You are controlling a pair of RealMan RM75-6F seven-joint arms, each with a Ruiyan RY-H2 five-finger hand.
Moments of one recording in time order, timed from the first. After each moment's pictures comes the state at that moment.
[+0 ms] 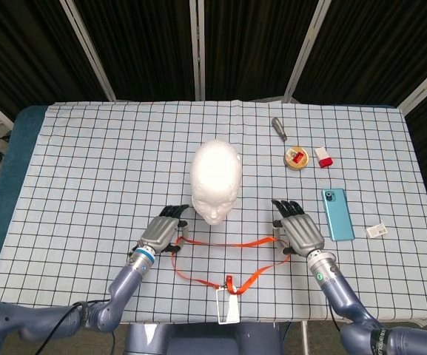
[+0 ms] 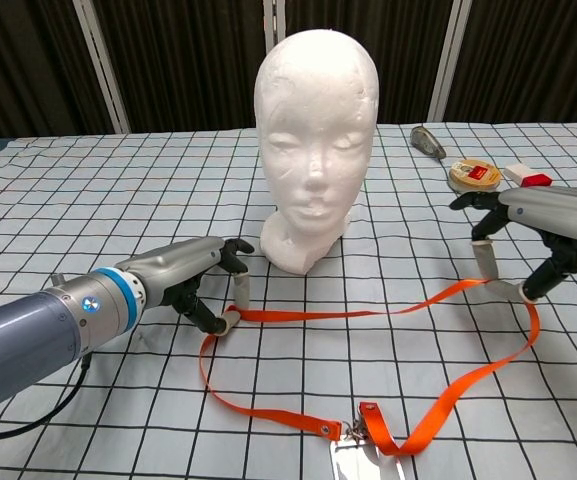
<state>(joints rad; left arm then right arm) -0.74 -1.84 -0.17 -1.39 0.93 0.91 0.35 0.58 -1.40 0.08 -1.68 -1.08 1.02 -0.36</state>
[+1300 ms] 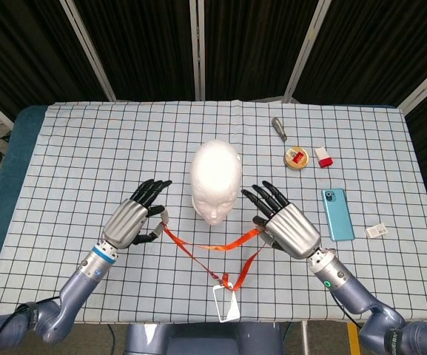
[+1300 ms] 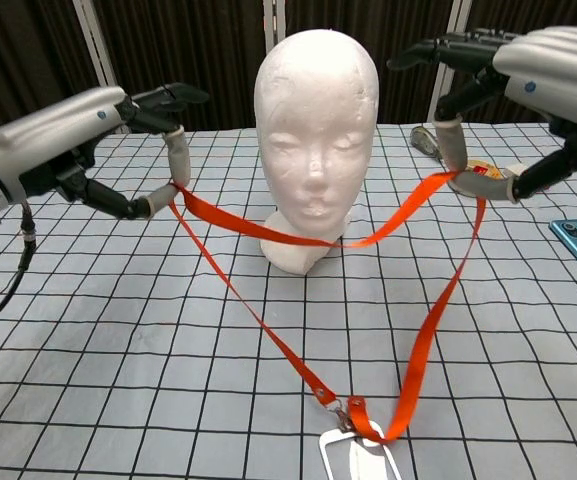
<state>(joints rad) -0.63 -1.52 -0.09 -1.57 1.51 1.23 -0.04 0.60 -1.33 0.07 -1.59 -1.73 1.31 -0.18</state>
